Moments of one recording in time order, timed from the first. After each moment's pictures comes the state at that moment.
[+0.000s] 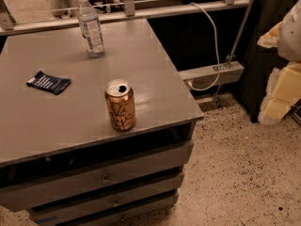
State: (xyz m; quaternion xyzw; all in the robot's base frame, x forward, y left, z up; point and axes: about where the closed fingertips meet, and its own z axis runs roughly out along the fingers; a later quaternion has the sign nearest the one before) arm 0.438 -0.217 0.977 -0.60 0.78 -0.03 0.16
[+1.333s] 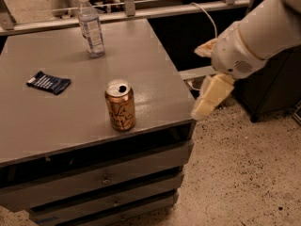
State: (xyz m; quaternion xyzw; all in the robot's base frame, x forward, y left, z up) arm 0.493 -0.114 0.926 -0.64 0.72 0.08 0.27
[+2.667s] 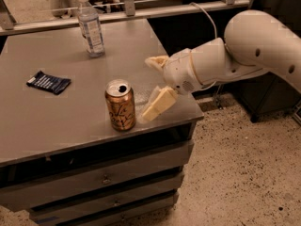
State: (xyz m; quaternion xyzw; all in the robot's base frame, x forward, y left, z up) arm 0.517 0.016 0.886 -0.63 0.62 0.26 0.40
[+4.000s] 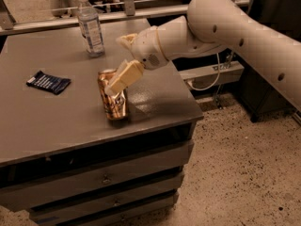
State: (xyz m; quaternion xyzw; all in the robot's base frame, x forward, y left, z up) arm 0.573 0.092 0.919 -0.61 0.59 0.31 0.43
